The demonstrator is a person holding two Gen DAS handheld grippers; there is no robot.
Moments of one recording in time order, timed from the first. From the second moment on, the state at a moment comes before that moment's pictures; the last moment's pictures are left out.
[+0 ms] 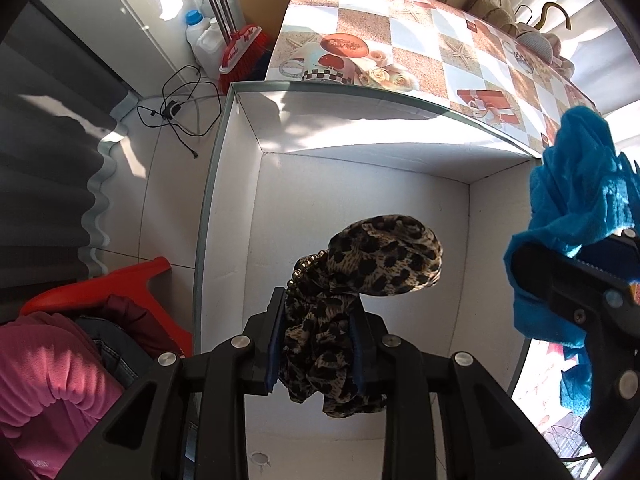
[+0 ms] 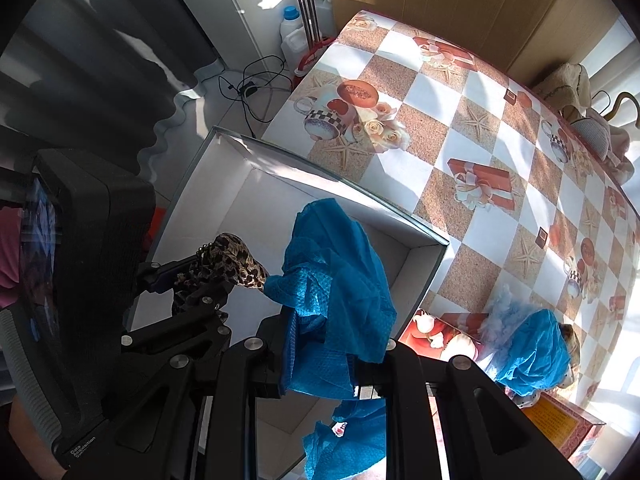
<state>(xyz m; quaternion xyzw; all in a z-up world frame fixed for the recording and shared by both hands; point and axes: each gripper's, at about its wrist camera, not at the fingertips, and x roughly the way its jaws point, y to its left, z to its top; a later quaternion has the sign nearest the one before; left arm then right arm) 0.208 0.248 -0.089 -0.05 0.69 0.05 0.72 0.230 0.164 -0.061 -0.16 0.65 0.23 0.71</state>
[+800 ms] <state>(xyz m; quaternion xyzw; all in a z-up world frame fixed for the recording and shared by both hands) 0.163 0.240 -0.061 -0.09 0.66 0.06 0.75 0.194 0.132 -0.041 -0.13 0.64 0.23 0.72</state>
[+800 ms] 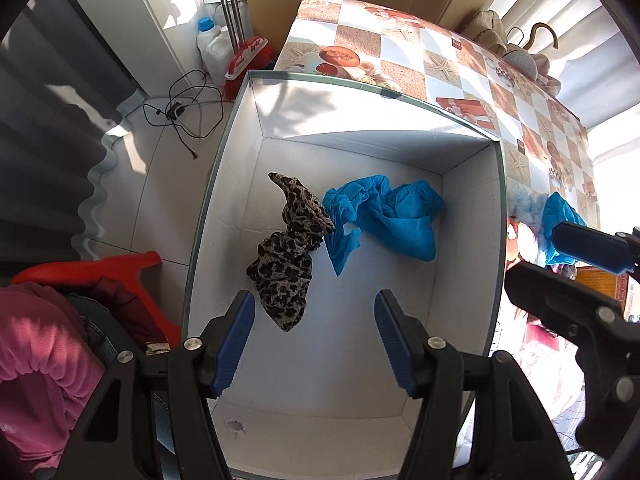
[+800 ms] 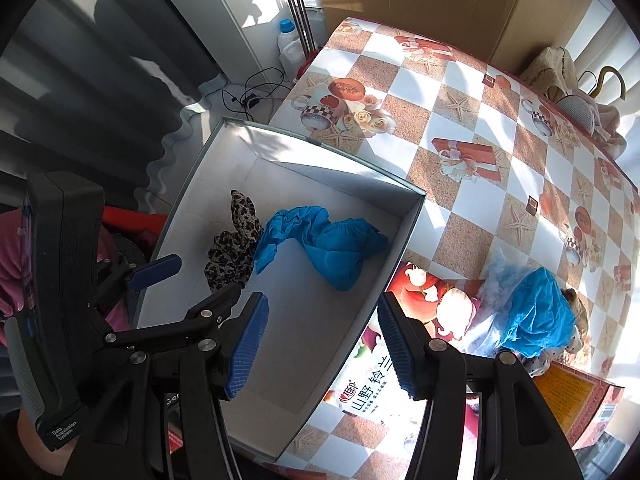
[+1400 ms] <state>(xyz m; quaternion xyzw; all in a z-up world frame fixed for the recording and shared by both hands) 0.100 0.234 -0.048 -0.12 0.65 0.11 0.74 0.142 0.120 -0.034 -0.17 0.63 0.25 0.72</state>
